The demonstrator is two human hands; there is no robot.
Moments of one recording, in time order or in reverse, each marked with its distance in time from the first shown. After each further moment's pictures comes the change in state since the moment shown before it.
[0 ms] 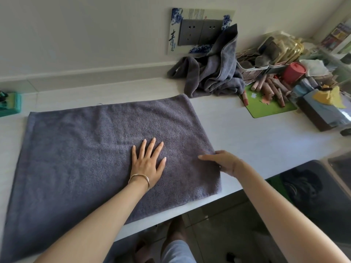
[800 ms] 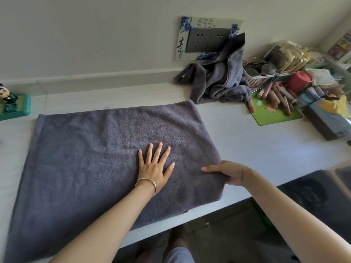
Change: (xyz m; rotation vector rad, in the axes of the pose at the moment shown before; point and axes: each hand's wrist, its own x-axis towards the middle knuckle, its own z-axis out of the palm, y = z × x) left_hand 0.003 0.001 -0.002 0.040 -0.061 0.002; right_hand -0.010 -0.011 0.002 0.063 -0.271 0.104
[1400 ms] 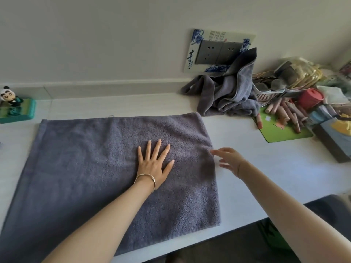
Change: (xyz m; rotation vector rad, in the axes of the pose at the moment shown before) left_hand 0.050 -0.019 -0.010 -0.021 0.031 -0.043; right_hand 0.047 -0.061 -0.016 0.022 0.454 -0.236
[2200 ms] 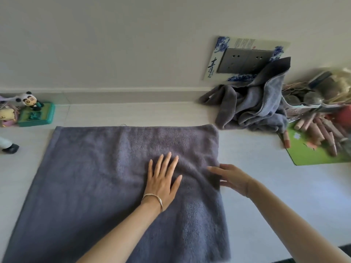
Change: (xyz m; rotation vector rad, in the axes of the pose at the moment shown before) left_hand -0.002 -0.003 0.003 -0.106 0.130 -0.035; right_hand 0.014 -0.018 0.030 -0.097 -0.412 0.025
